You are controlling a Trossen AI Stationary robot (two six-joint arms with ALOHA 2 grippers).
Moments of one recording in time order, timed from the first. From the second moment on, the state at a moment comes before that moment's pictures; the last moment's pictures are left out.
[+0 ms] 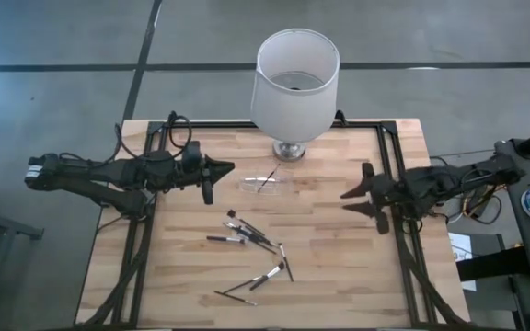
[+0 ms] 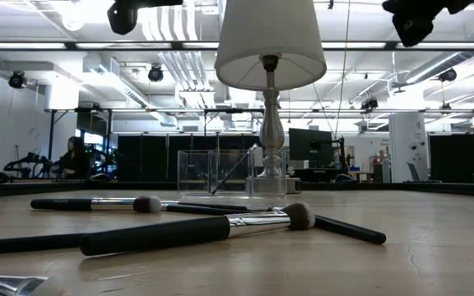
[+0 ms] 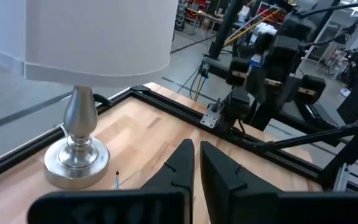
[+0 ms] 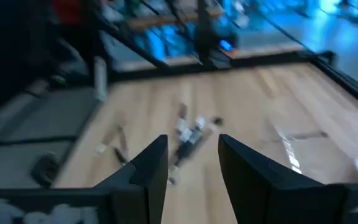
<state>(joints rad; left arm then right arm) -0.07 0.90 0.85 -0.06 -0.37 -0.38 0.27 0.52 0.53 -0.22 0.14 0.23</state>
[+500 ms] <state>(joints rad) -0.07 0.90 0.85 -0.03 -0.37 -0.35 0.26 0.29 0.27 -0.12 0.23 0.34</state>
